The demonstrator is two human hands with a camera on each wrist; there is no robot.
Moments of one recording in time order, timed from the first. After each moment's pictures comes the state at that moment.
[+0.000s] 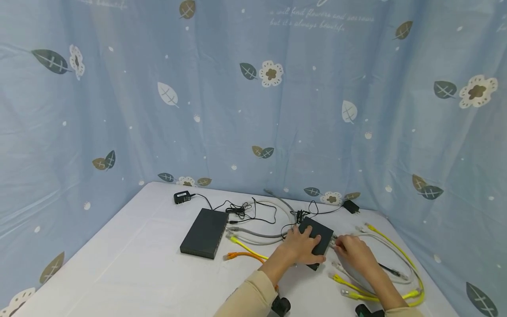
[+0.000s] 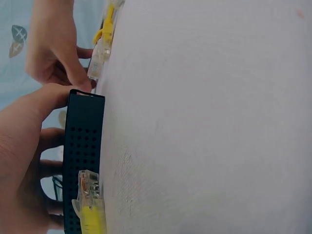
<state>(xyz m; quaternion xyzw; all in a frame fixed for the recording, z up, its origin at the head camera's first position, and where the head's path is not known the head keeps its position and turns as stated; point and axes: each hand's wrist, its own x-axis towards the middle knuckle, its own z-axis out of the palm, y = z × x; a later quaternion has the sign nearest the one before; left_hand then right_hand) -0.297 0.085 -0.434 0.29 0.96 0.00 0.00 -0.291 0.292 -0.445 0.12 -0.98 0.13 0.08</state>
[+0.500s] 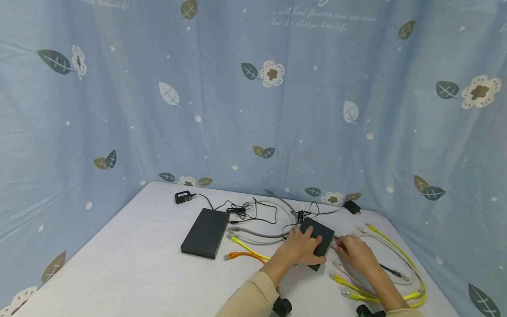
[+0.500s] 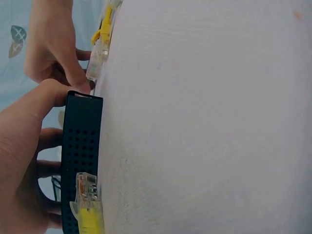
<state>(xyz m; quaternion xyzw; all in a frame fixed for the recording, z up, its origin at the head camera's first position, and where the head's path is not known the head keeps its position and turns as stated) -0.298 0.087 -0.436 0.29 0.96 -0.01 -0.02 -0.290 0.289 -0.441 0.11 -0.98 0.12 0.06</state>
